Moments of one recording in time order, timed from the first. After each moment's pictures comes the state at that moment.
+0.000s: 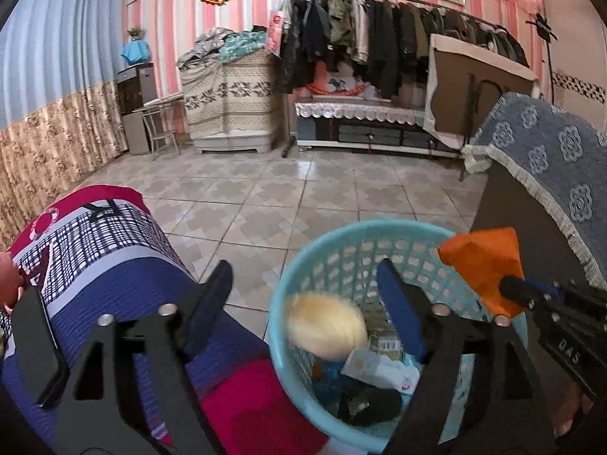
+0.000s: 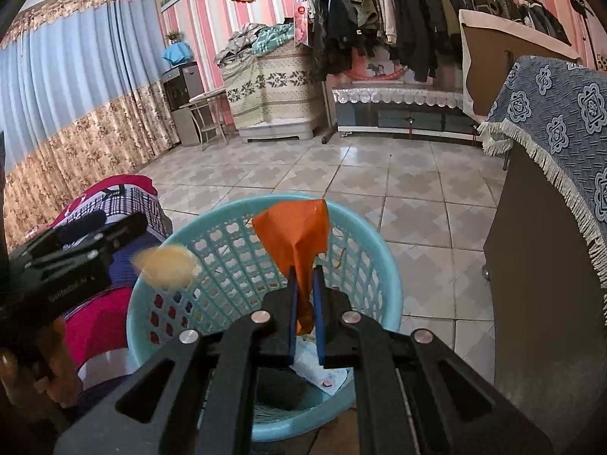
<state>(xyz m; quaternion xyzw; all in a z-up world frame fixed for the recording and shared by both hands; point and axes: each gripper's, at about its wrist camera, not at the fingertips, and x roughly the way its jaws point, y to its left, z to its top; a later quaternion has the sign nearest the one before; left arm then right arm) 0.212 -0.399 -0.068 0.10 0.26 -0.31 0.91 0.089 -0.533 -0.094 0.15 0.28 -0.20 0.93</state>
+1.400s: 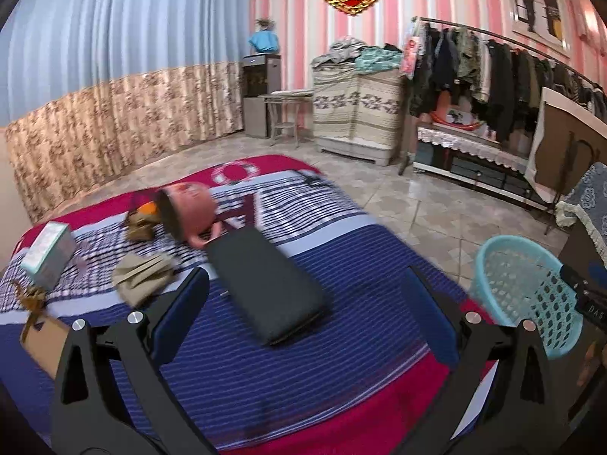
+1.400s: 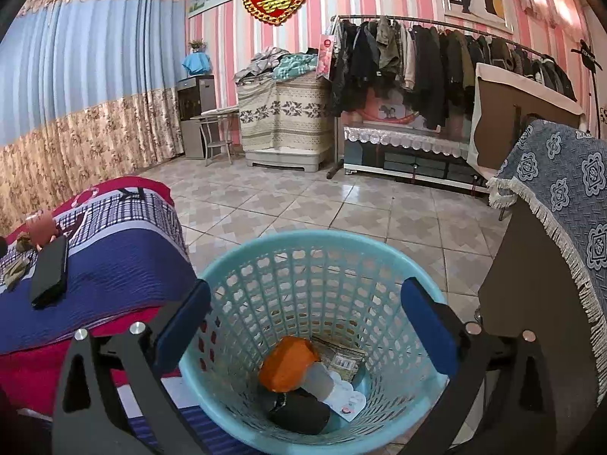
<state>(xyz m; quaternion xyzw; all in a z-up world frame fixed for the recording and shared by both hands) 0.207 -0.157 -0.036 0.03 0.26 -0.11 0.96 0.109 -0.464 -0.068 0.07 0.24 -0.21 0.95</state>
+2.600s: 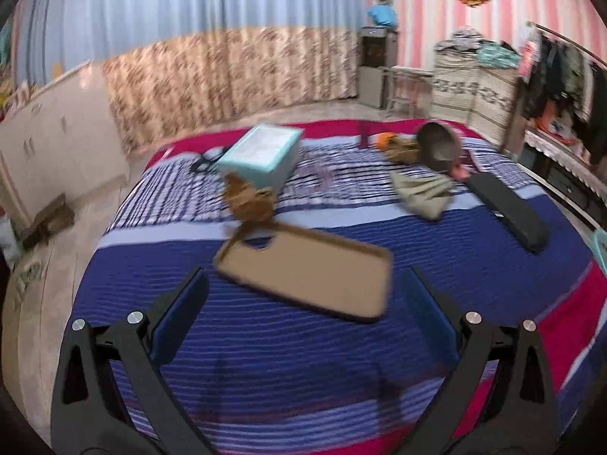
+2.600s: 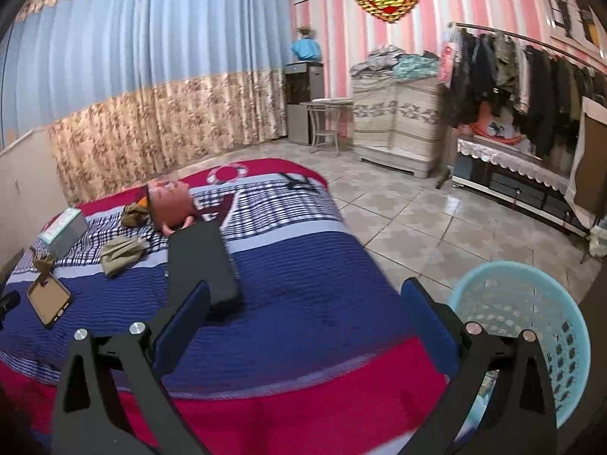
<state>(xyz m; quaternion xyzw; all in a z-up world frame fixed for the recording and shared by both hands) 0.167 0.109 -0.066 -0.02 0.33 0.08 0.94 0.182 -0.276 -0.047 0.03 0.26 -0.02 0.97</state>
